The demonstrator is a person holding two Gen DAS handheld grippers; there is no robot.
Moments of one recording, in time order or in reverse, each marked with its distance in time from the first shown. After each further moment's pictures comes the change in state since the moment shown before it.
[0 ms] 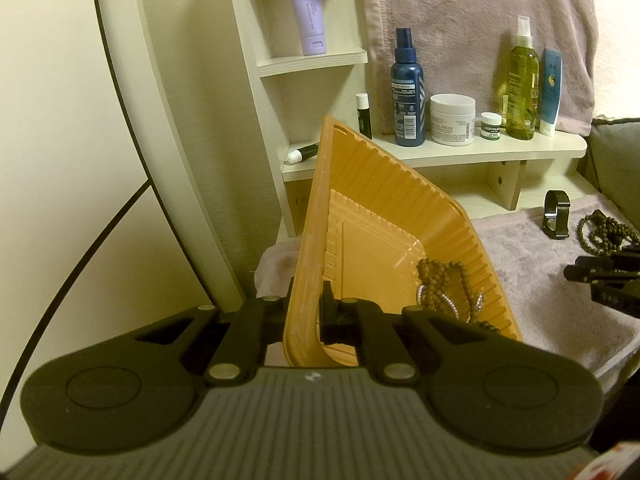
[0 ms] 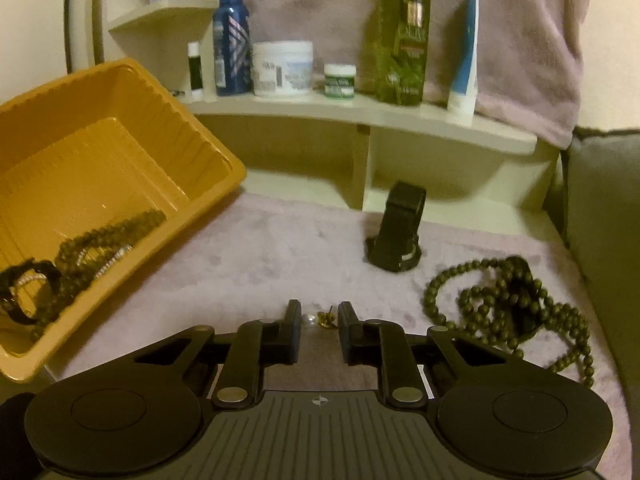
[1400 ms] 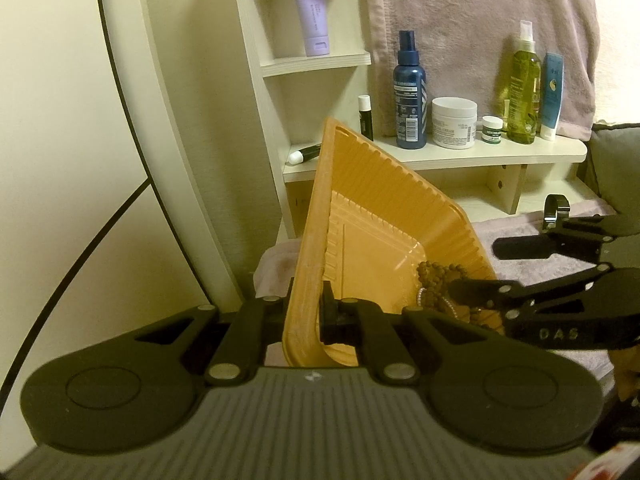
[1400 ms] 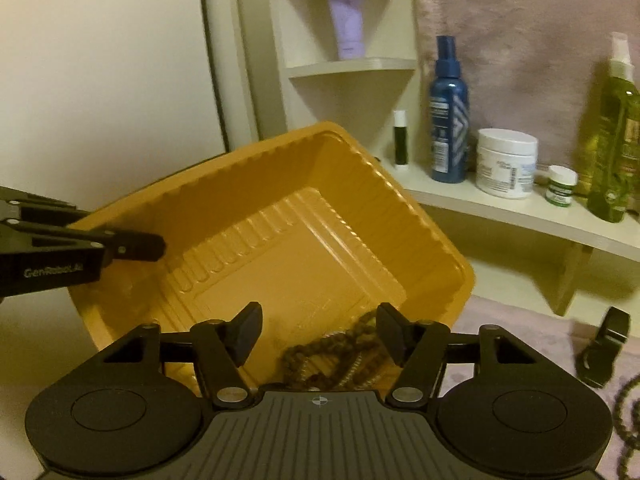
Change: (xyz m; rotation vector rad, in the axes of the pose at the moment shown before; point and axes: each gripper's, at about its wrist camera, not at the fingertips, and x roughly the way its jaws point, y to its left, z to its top) left arm 0.000 0.002 0.000 -0.011 -0.004 -0.003; right arm 0.000 0.107 0.057 -0.075 -0.066 0.335
